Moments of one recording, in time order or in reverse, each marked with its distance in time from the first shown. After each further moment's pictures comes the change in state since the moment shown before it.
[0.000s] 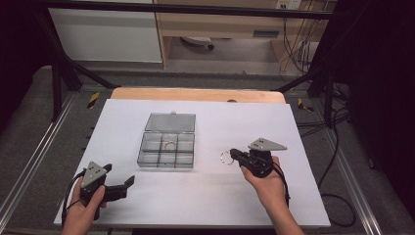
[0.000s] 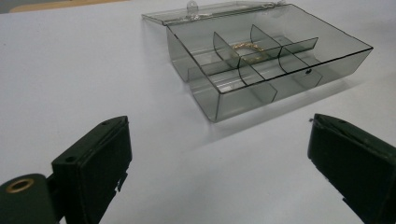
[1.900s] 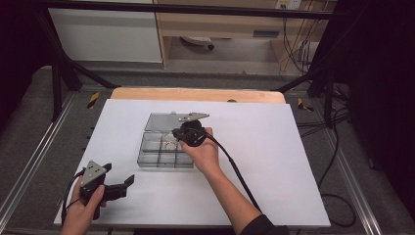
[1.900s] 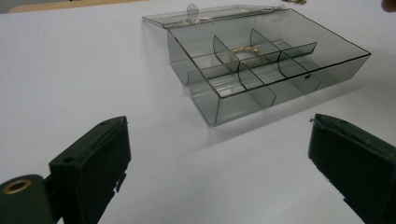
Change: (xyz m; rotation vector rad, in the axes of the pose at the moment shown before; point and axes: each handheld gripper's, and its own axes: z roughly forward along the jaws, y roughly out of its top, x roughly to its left) left arm -0.001 0.003 0.001 -0.007 -0.009 -0.013; right arm 0.070 0.067 0.172 0.091 0.114 -0.086
